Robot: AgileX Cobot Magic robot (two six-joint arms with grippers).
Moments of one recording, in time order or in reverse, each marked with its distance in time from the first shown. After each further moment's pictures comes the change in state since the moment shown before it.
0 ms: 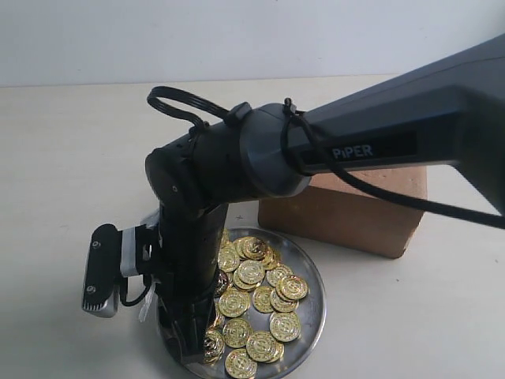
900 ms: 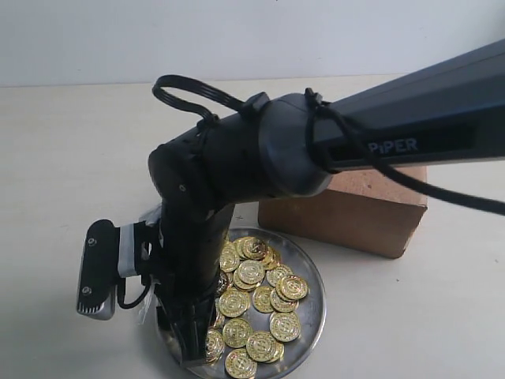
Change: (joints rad) left arm 0.000 0.000 0.000 0.000 0.000 0.000; right arm 0.018 -0.073 0.056 -0.012 -0.034 0.021
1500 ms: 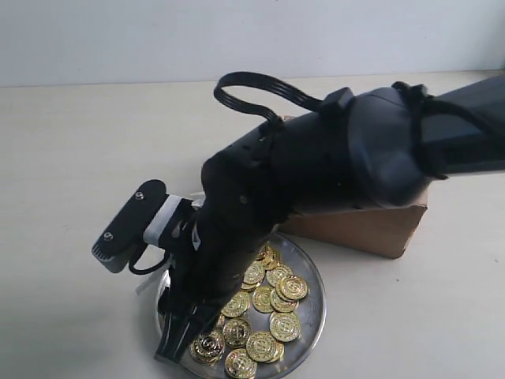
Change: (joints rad) left arm 0.000 0.000 0.000 0.000 0.000 0.000; right arm 0.000 -0.169 0.212 0.000 -0.184 0.501
